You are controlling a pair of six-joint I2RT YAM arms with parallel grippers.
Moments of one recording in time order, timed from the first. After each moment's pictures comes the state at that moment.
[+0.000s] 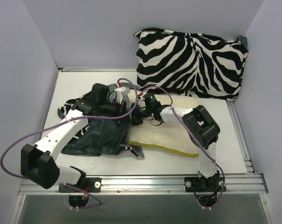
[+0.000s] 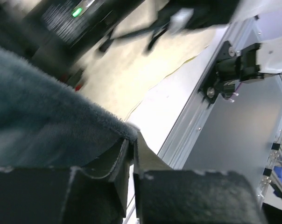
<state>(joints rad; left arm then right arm) -0.51 1.36 1.19 -0.57 0.70 -0.17 0.65 2.04 1.19 0.20 -0.72 1.09</state>
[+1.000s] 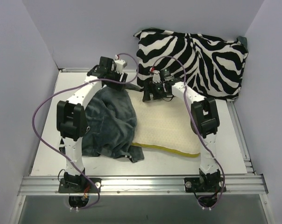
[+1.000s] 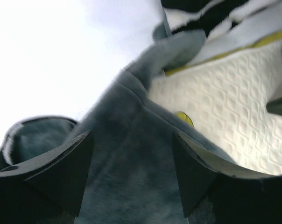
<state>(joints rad) -0.31 2.08 1.86 -0.61 0.17 0.13 0.37 2.20 1.77 -0.49 -0.40 0.11</state>
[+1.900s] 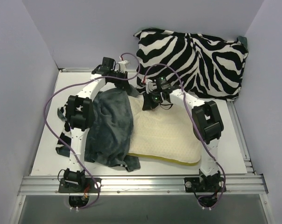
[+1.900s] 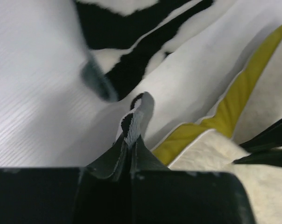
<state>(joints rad) -0.25 2.42 2.18 -0.63 0.63 0.11 0.45 2.09 1.55 -0.40 -0.57 -0.14</state>
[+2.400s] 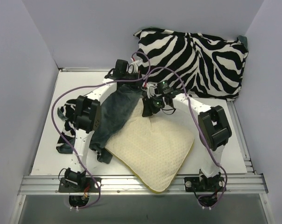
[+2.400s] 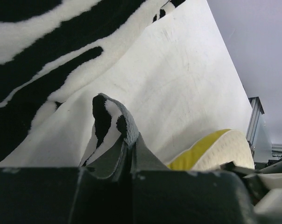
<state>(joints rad) -0.39 2.40 2.09 -0.29 0.79 -0.37 0.49 1.92 1.36 -0.39 -0.57 -0.10</state>
